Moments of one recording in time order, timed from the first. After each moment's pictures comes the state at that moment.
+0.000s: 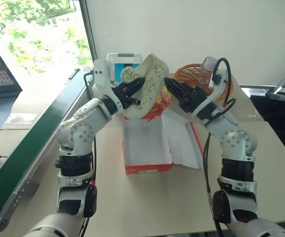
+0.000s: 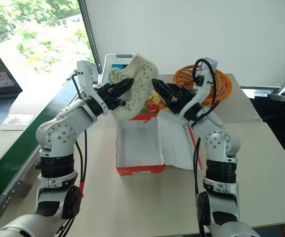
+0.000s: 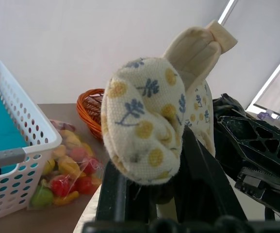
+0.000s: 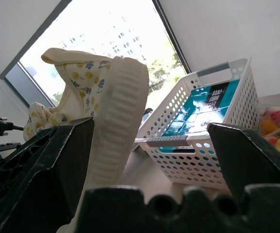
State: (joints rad) left arm -0.75 0.16 0.17 -0.15 -0.67 0.84 -0.29; right arm -0.68 -0.22 -0.24 -0.05 0.81 0.72 0.35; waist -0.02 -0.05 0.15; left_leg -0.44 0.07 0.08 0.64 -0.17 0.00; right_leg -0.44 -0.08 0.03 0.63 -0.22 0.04
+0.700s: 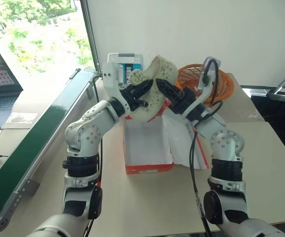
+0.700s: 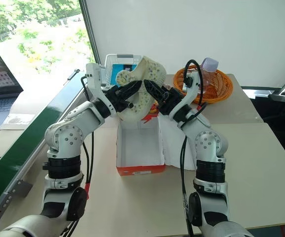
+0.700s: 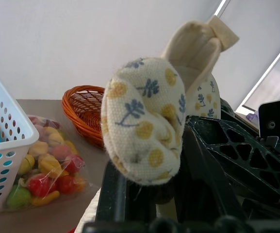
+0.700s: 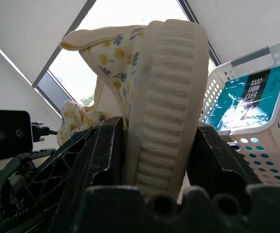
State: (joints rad) left arm -0.75 0.11 0.15 -0.15 -0.67 0.83 -0.27; right arm -0.69 -0.12 -0.24 -0.04 0.85 0.73 0.34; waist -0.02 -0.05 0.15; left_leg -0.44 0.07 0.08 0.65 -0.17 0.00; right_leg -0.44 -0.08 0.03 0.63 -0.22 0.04
